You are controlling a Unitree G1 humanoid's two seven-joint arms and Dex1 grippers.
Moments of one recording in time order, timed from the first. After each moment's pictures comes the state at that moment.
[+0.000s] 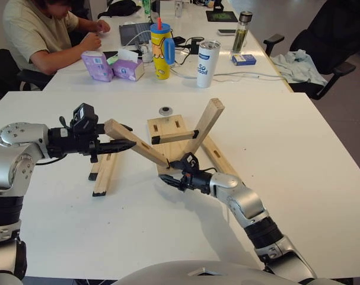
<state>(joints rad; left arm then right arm) -0.41 0.91 0.07 -0.11 -0.62 0.56 -1.26 -0.21 -0.19 0.38 0.01 0.25 0.51 0.60</state>
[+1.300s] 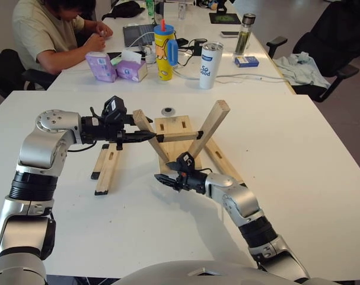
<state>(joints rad) -0.53 0.69 -0.08 0.08 -0.44 0.40 -1.21 -0.22 -0.13 0.36 0.01 0.29 0.59 0.59</state>
